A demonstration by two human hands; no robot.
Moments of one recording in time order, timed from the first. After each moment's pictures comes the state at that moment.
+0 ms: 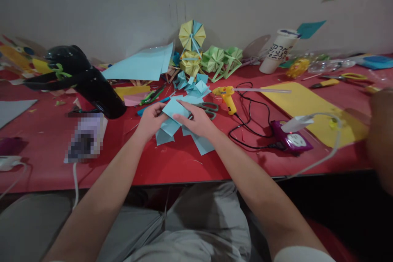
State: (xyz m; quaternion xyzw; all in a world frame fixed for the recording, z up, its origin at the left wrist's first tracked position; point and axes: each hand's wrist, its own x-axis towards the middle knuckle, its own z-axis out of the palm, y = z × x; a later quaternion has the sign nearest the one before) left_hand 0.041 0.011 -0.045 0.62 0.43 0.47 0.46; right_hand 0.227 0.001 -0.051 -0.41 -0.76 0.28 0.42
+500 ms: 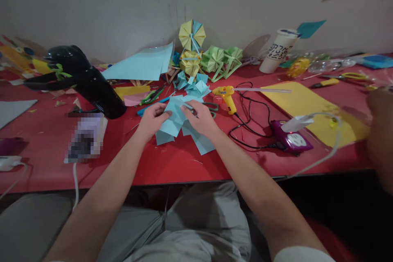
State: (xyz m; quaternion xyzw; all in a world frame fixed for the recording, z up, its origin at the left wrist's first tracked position) left_hand 0.042 0.011 -0.047 0.61 0.46 0.46 0.46; right_hand 0.228 0.003 -0.051 -0.45 -0.71 0.25 0.47
